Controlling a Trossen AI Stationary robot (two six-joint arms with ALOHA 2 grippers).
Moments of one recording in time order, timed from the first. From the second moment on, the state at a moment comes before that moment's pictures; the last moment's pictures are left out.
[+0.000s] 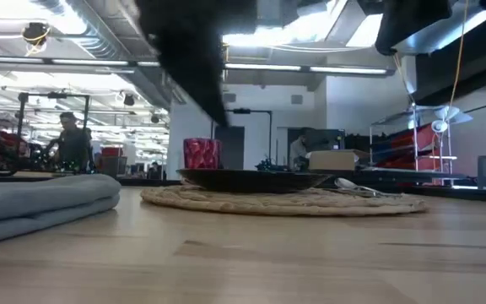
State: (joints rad) left arm -0.26 1.80 1.28 -0.52 -0.26 -0.20; right arm 0.34 1.27 1.12 -0.89 0.26 -0.36
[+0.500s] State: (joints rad) left arm -0.26 1.99 1.22 -0.21 -0.24 -0.16; right arm 0.39 1.27 1.12 -0.88 0.36 -0.29
